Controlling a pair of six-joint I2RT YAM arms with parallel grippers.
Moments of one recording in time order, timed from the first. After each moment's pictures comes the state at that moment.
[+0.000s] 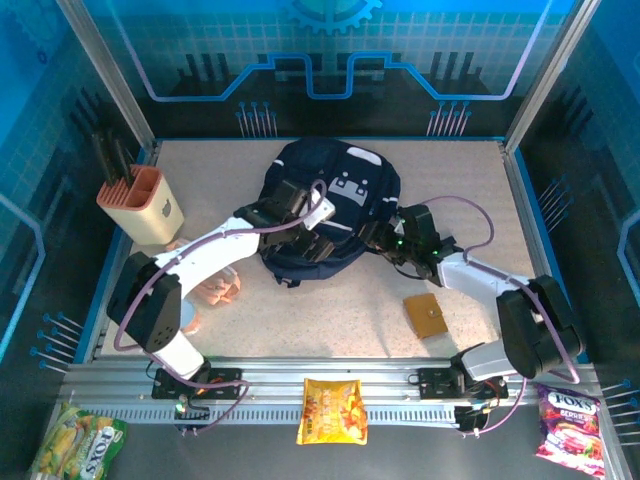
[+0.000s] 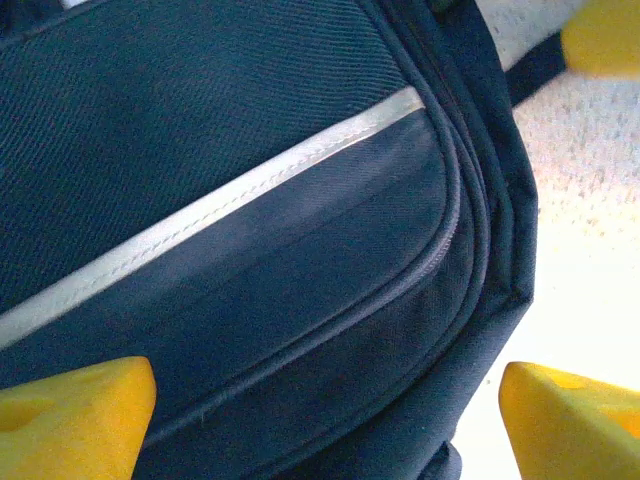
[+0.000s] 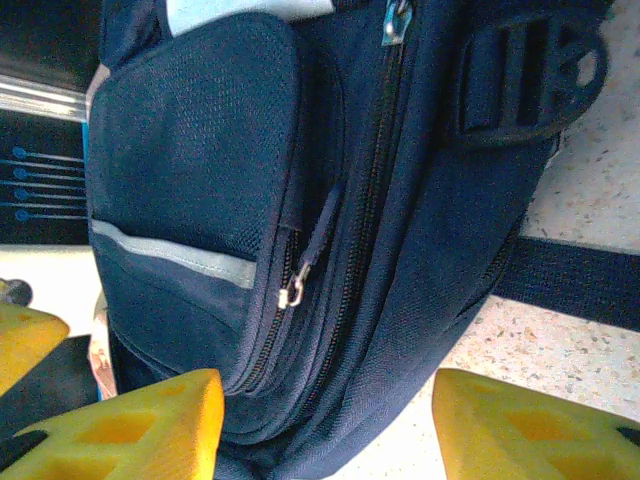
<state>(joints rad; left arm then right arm) -0.57 1.63 1.21 -0.51 0.10 0.22 0.38 1.40 0.68 0.06 -0.27 0.96</state>
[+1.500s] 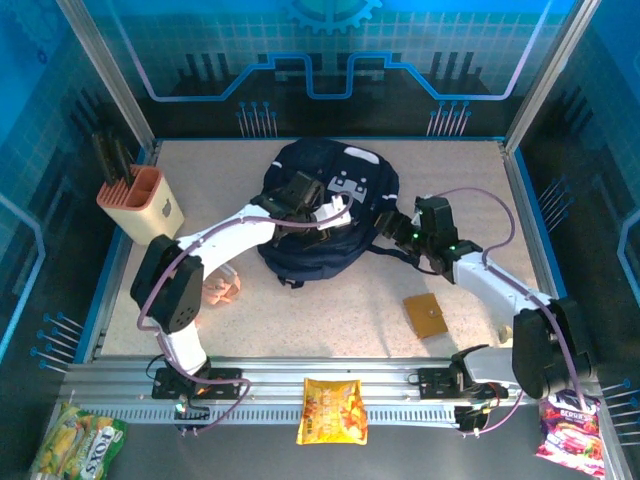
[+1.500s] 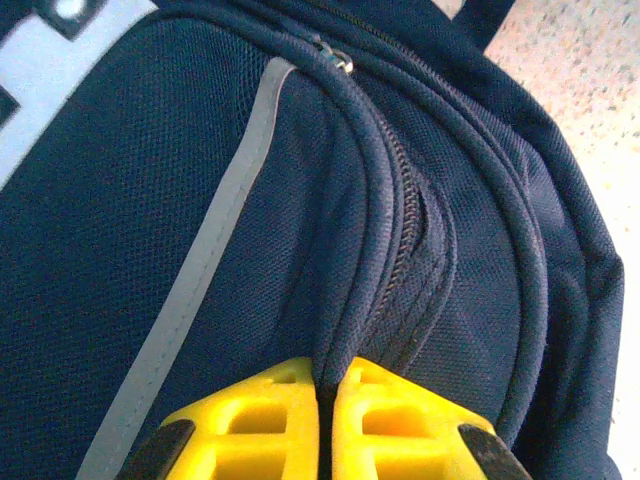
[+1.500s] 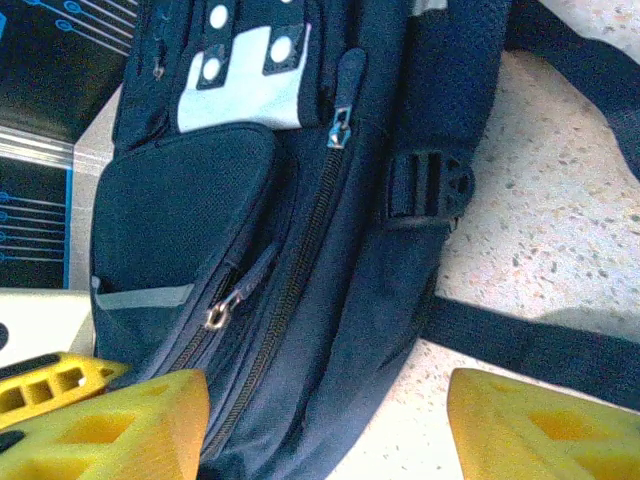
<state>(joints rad) -0.58 1.76 1.33 -0.54 0.14 0.62 0.30 1.31 0.74 -0.09 -0.22 0.83</state>
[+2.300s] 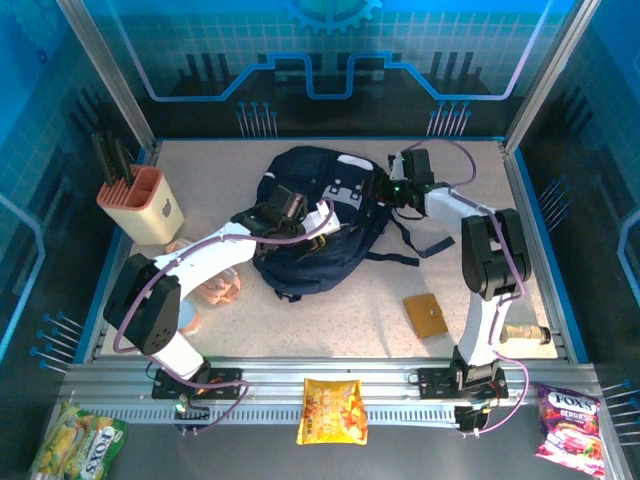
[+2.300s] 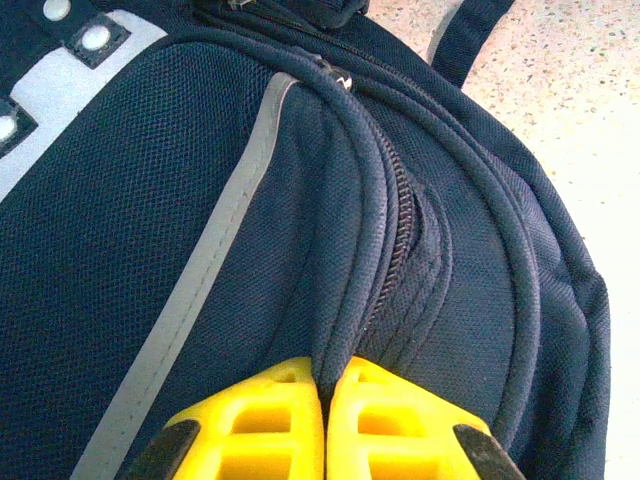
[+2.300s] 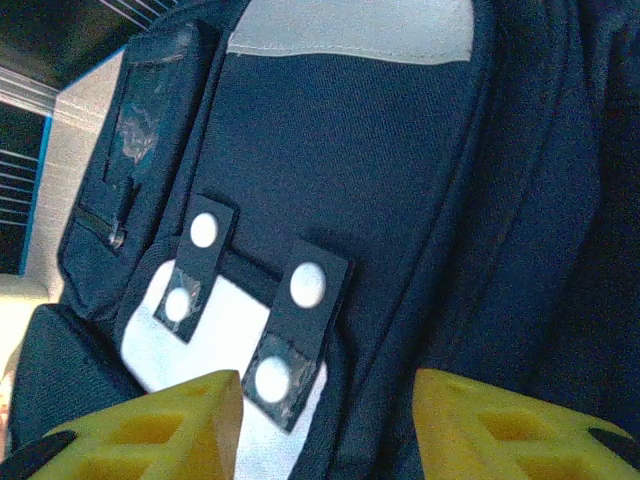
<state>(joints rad) -0.56 1.60 1.12 -0.39 0.24 0.51 0.21 1.97 1.34 -0.13 -0.44 0.51</state>
